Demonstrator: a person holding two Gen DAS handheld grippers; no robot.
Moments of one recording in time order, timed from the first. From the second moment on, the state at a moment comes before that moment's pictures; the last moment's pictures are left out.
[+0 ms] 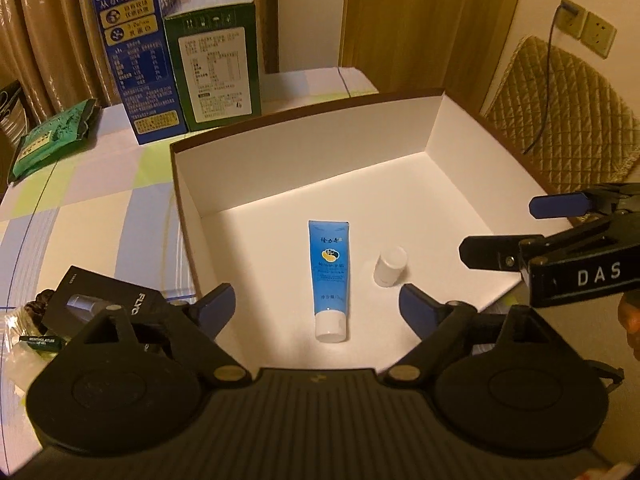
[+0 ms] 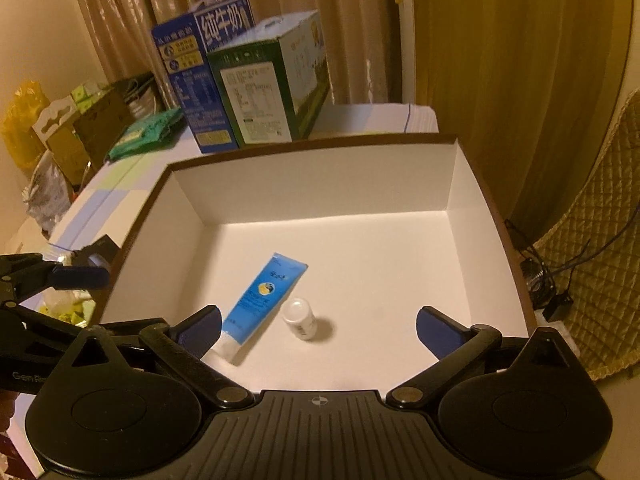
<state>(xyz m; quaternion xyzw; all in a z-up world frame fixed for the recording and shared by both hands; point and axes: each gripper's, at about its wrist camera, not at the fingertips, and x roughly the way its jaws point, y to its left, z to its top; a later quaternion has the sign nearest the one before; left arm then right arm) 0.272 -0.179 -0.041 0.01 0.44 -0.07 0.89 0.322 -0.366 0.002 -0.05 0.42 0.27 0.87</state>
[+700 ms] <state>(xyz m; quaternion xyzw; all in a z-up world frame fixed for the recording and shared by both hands) 0.183 -0.131 -0.011 0.00 0.41 -0.06 0.91 0.240 -0.342 0.016 -0.03 0.40 0.27 0.88</state>
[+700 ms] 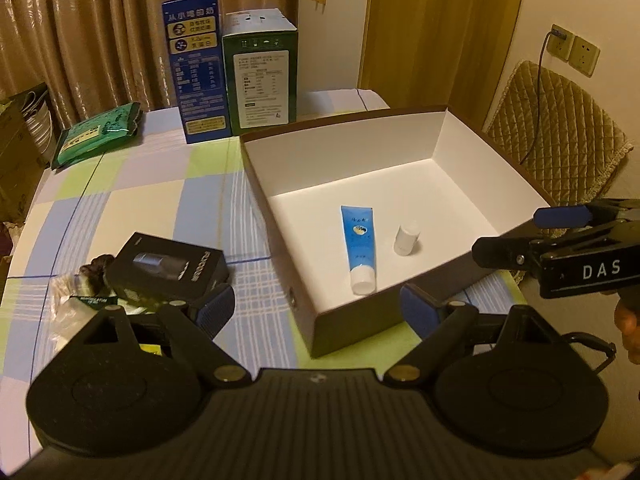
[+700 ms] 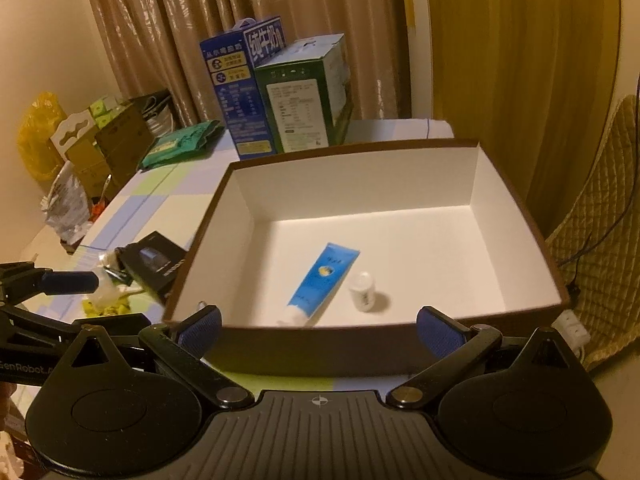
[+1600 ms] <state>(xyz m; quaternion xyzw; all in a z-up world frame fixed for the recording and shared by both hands) 0.134 -0.049 -0.014 -0.01 0.43 -0.08 0.90 0.167 -0.266 -0.003 -0.02 0.44 0.28 0.86</state>
